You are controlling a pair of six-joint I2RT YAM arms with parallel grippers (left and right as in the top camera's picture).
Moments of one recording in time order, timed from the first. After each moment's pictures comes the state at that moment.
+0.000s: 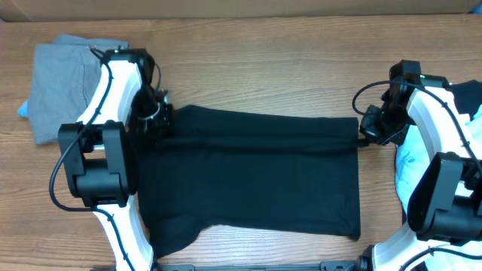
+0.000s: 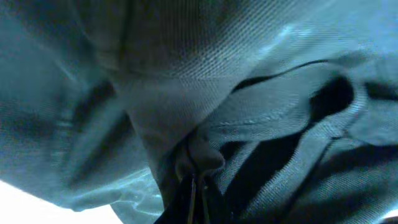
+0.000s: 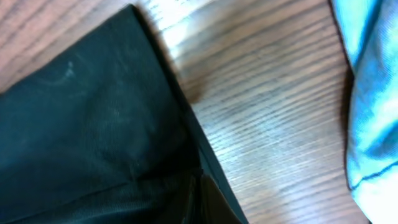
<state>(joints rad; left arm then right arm) 0.02 2.15 1.70 -1.41 0.14 -0.01 -0.16 1.84 1.37 -1.13 -0.06 0.33</state>
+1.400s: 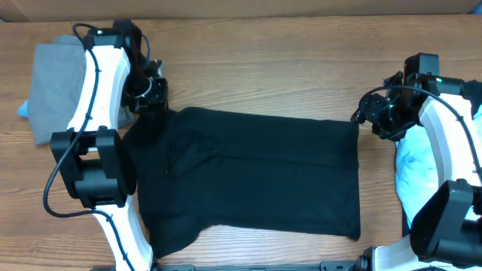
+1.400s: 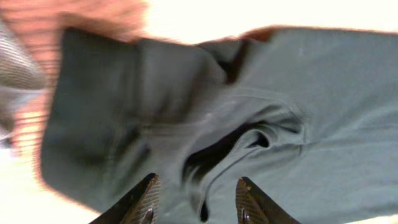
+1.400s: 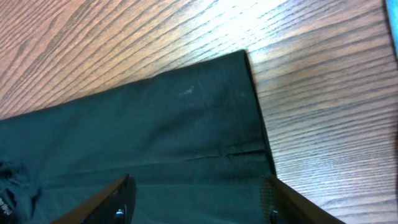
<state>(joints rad) 0.02 2.15 1.92 -1.42 0.20 0.07 -0.18 1.71 1.37 -1.08 -0.29 0.25</state>
